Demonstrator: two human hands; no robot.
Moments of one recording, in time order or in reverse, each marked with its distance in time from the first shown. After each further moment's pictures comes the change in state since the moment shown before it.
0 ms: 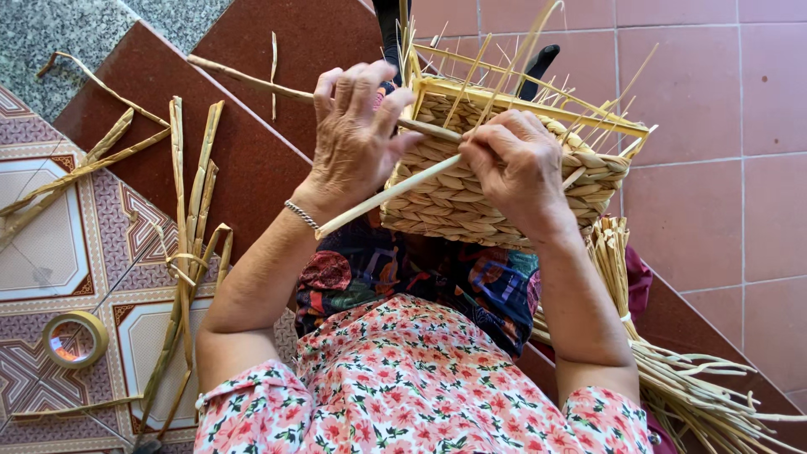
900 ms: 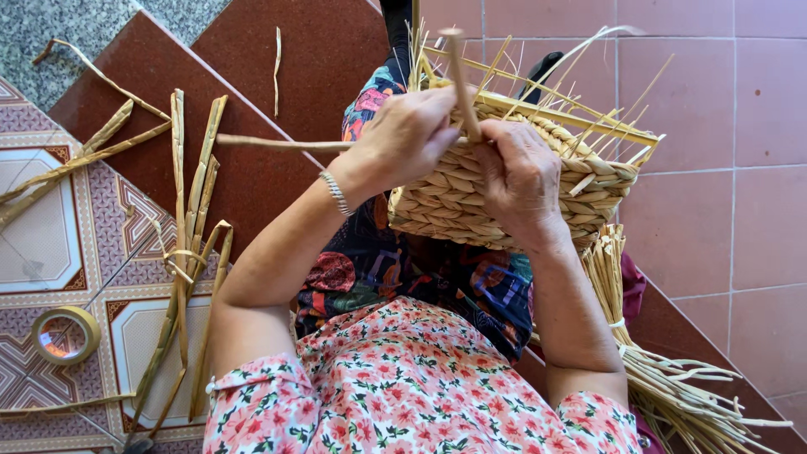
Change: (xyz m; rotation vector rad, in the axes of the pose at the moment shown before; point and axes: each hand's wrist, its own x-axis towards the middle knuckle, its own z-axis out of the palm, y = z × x) left_hand -0.001 0.002 0.040 -0.588 -0.552 -0.282; right_hand 0.002 -0.009 0.014 -0.015 0.056 0.019
